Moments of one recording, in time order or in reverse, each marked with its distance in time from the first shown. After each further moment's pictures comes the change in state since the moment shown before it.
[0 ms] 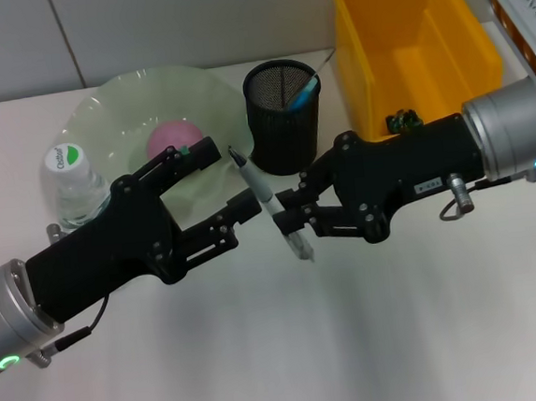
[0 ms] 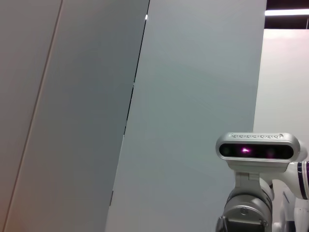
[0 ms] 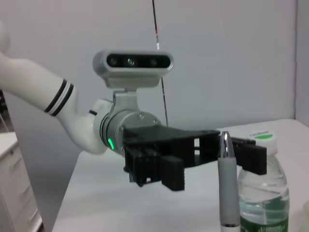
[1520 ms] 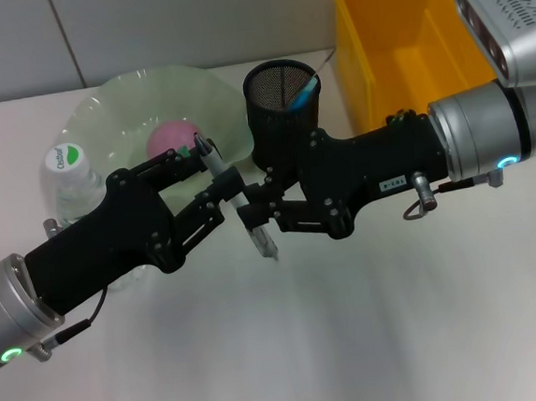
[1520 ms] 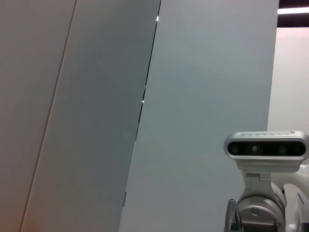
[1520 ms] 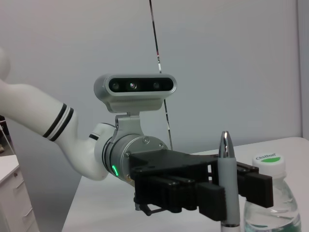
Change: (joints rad) left arm -0.012 0.000 0.000 -0.027 -0.029 0.024 0.027; right arm 0.046 0.005 -0.023 0.112 0.069 0.053 -0.031
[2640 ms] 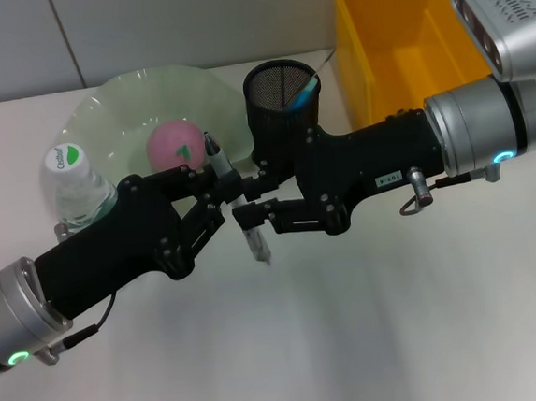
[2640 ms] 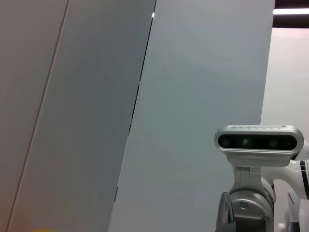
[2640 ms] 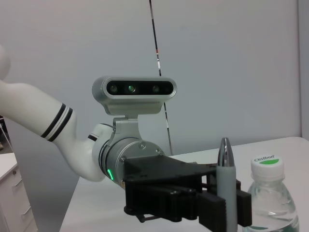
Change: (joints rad) left arm -0.011 0.000 0.023 -0.016 0.000 -0.005 -0.012; right arm 0.009 0.000 -0.006 -0.008 0.000 0.006 0.012
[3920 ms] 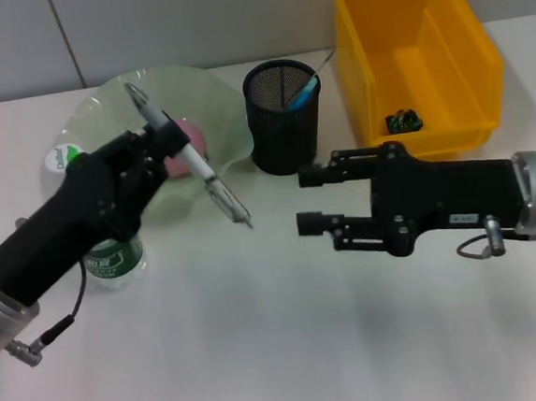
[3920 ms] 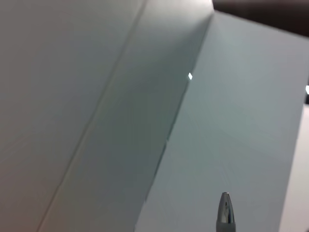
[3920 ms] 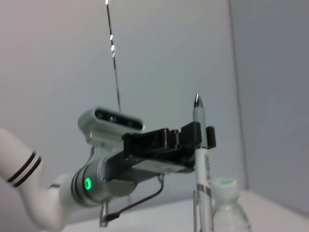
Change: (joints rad) left arm 0.013 0.000 0.006 -0.072 -0.193 -0.083 -0.113; right arm -0.239 -0.002 0.013 0.091 0.230 -0.024 -0.259
